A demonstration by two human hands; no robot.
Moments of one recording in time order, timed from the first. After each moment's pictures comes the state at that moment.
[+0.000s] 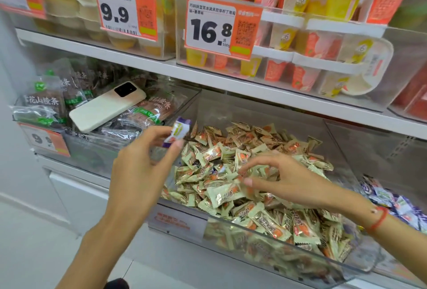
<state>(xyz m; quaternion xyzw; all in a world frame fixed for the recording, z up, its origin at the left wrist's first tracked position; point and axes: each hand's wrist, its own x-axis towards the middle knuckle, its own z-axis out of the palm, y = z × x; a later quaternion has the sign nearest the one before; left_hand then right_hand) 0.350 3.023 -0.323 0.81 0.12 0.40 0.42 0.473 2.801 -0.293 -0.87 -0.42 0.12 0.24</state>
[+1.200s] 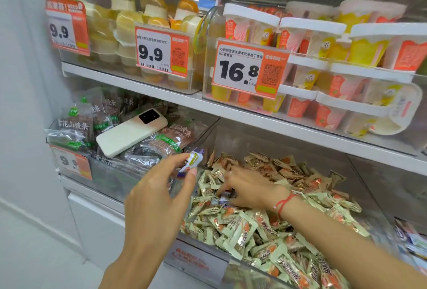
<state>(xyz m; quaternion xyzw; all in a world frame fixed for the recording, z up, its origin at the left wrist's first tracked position) 0.344 3.025 -0.318 0.81 0.19 0.42 0.37 0.537 2.910 -0.333 -0.82 -0.56 0.01 -0.08</state>
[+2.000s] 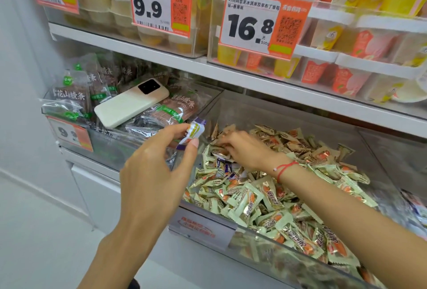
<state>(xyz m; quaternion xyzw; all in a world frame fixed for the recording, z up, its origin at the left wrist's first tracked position) 0.338 3.027 -0.320 0.80 0.18 0.43 0.37 0.549 2.934 -0.343 -0.87 -0.48 -0.02 0.05</state>
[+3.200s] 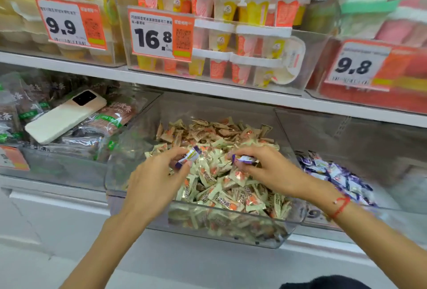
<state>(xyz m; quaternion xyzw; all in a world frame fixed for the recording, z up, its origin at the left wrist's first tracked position) 0.367 2.966 -0.331 0.92 0.09 0.23 0.32 0.460 2.749 -0.298 -0.89 -0.39 0.00 0.23</state>
